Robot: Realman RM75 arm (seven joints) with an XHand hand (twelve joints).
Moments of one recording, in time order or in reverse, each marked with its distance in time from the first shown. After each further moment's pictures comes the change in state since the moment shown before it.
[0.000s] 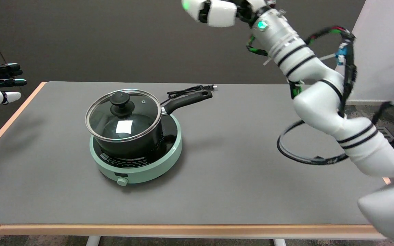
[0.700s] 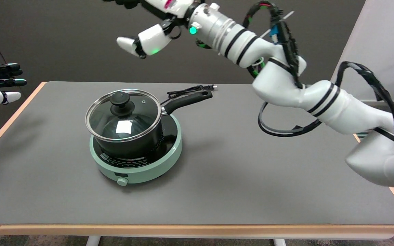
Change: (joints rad) arm 0.436 -0.021 -0.556 -0.204 -0.096 -0.012 -0.096
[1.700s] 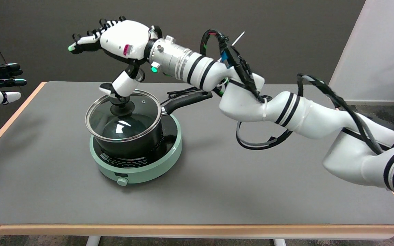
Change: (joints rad) arm 0.043 -0.170 -0.190 -0.167 -0.025 0.038 -0.253
